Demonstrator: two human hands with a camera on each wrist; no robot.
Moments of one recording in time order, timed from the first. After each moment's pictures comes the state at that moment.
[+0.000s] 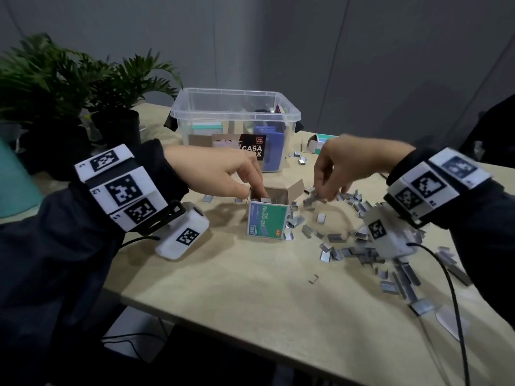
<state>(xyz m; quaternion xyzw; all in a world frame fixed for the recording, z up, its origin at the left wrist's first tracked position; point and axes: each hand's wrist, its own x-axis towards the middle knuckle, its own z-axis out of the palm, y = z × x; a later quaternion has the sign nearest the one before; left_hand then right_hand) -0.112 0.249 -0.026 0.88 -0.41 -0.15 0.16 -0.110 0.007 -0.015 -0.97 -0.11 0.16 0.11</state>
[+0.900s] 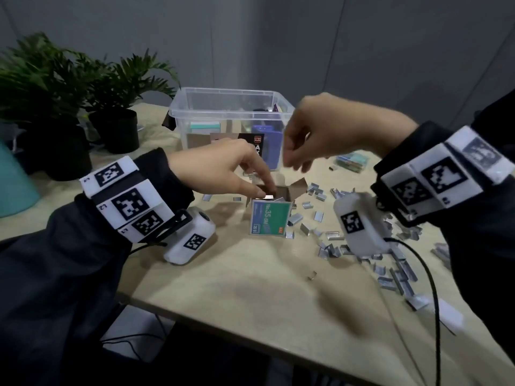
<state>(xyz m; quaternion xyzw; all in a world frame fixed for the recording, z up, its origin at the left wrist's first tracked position) -0.118 0.244 -0.032 0.89 -0.40 -0.05 0.20 -0.127 0.049 0.021 -0.98 -0.20 0.01 0.09</state>
